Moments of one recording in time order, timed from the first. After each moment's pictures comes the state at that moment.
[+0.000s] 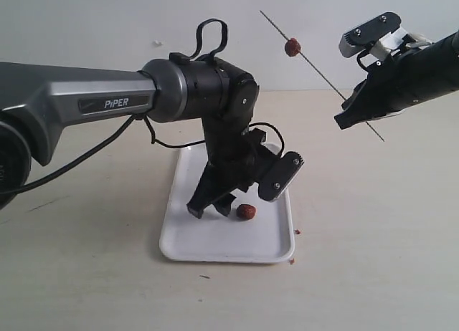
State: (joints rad) left arm -0.77 2.35 -1.86 0.08 1.00 1.47; right arm -0.04 1.78 -1.13 0.71 0.37 -1.13
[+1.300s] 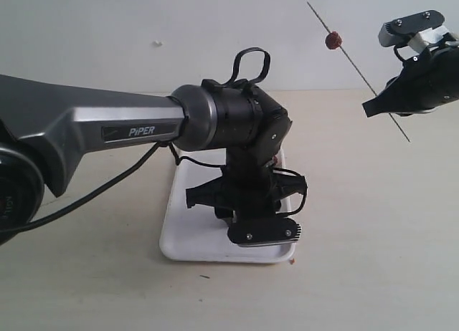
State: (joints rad) left arm -0.87 2.35 -1.81 0.16 0.99 2.09; right arm -0.15 1.78 -1.13 0.76 0.40 -1.07
